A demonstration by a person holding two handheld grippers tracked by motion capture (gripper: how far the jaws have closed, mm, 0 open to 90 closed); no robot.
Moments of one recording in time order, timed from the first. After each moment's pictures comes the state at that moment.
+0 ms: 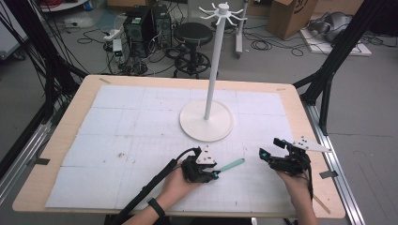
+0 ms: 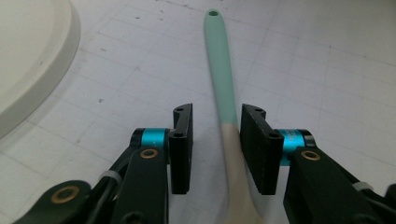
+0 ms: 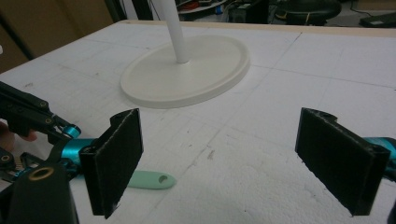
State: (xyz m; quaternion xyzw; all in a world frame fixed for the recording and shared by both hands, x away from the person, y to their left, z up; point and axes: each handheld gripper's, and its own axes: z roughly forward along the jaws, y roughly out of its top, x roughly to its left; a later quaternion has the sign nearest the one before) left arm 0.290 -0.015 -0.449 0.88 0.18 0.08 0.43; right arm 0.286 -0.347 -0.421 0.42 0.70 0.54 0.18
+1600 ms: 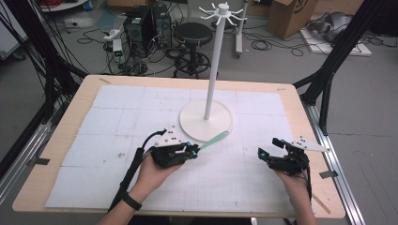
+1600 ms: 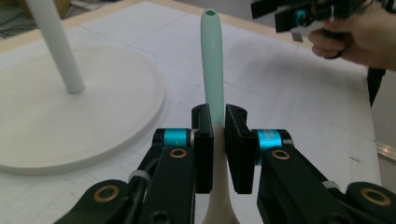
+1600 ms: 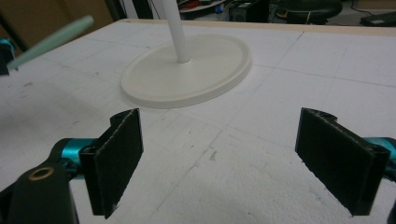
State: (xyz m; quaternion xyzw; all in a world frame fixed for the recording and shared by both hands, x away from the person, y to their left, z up) left arm 0.298 0.070 -0.385 0.80 0.23 0.10 0.54; right arm 0.288 -0.343 -0.421 0.42 0.71 0.54 0.18
